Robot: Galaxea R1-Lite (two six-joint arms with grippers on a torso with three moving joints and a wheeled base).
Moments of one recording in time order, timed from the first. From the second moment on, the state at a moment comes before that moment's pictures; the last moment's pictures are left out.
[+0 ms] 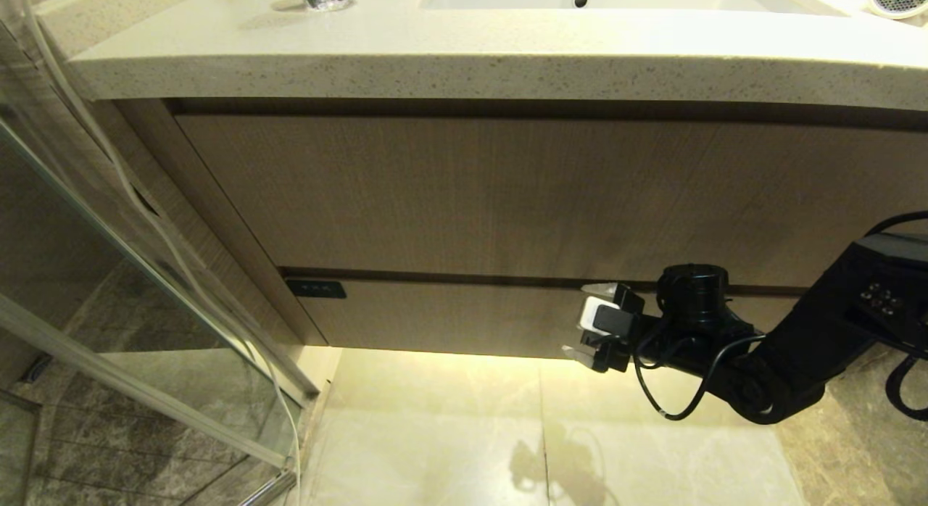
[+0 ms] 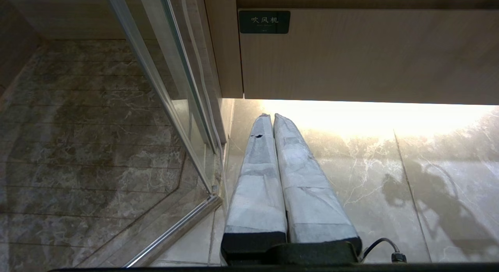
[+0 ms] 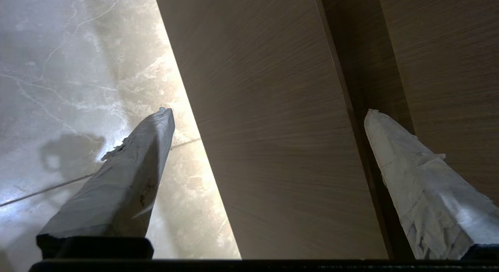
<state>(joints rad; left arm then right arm) 0.00 0.00 0.00 0.00 0.00 0.00 0.31 2.15 -0.81 -0.99 0.26 -1.01</state>
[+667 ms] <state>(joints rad) 0.00 0.00 0.00 0.00 0.00 0.00 0.28 2.28 -0.91 -1.09 0.23 -1.03</state>
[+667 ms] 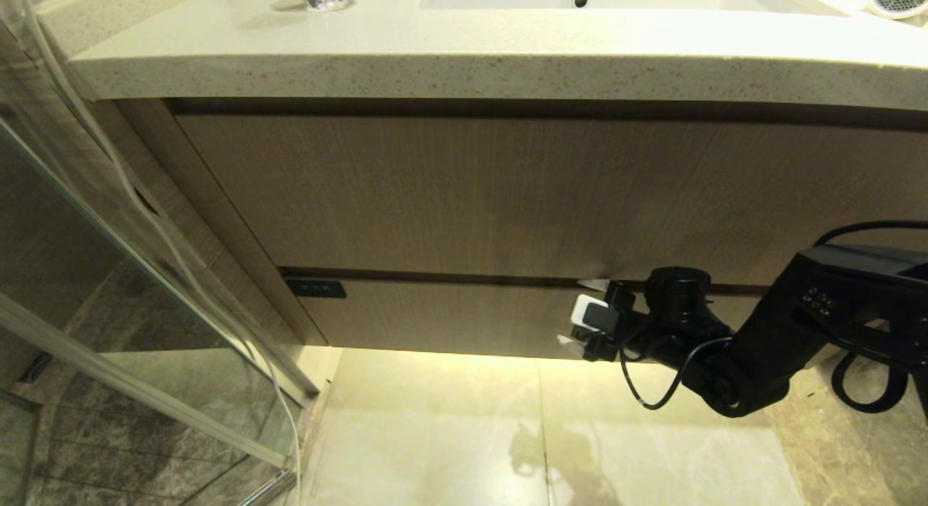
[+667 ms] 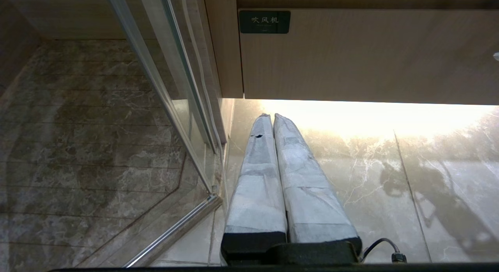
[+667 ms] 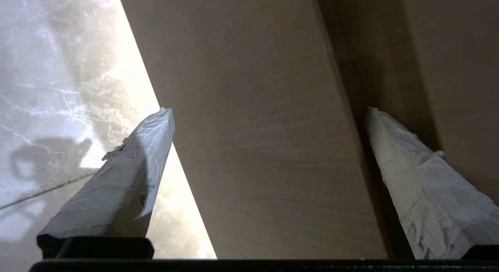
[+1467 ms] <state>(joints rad) 0.00 0.00 0.00 0.00 0.00 0.00 0.27 2.29 -0.91 -0.81 0.20 -1.02</state>
